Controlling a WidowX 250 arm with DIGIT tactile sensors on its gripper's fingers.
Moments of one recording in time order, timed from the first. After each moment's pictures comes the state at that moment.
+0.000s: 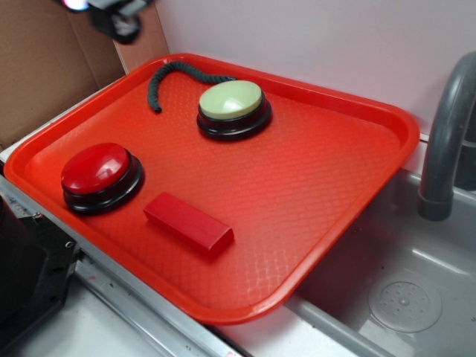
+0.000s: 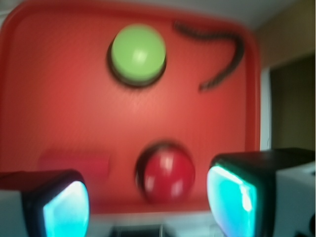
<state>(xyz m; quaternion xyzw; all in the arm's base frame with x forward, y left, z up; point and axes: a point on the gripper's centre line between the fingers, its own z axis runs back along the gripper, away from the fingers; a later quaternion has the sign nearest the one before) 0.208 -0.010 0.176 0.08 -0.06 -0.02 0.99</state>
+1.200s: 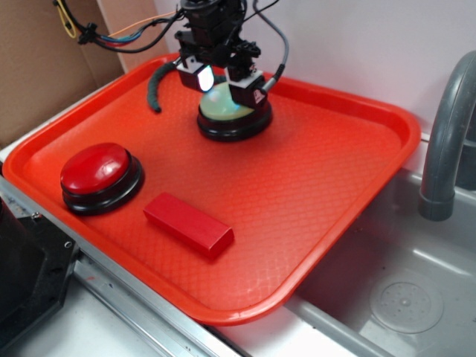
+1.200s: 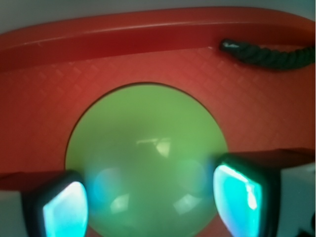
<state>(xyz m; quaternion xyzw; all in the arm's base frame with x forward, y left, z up) 0.302 0.021 0.050 0.03 -0.05 0.08 1.00</state>
